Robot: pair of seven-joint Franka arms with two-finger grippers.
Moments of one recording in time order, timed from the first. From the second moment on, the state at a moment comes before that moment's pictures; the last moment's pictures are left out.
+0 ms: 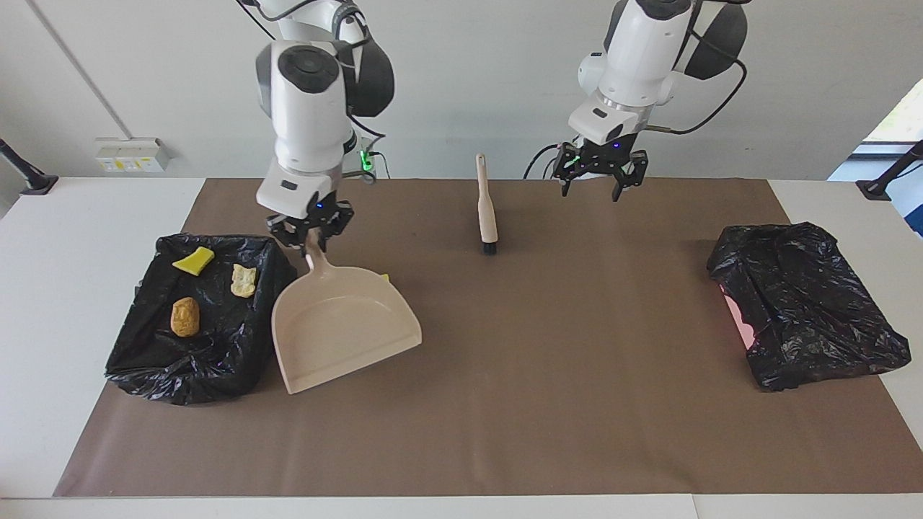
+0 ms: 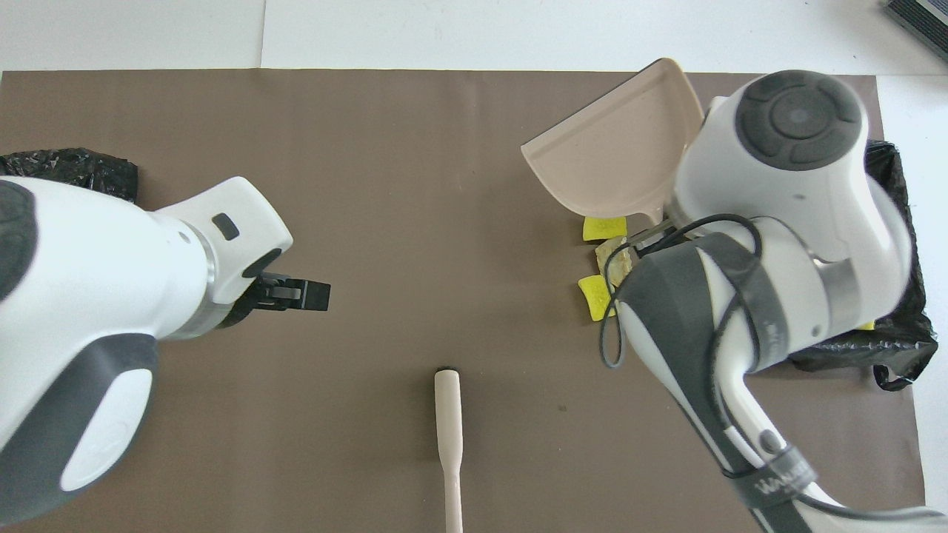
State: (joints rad) left arm -0.36 -0.11 -0.04 -1.77 -0.02 1.74 -0.23; right arm 0.31 0.22 0.03 -1.58 -0.14 1.72 -0.01
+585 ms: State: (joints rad) left arm -0.19 -0.10 -0.04 -1.56 -0.02 1.58 -0.07; right arm 0.54 0.52 0.05 -1.43 0.08 1.93 0.58
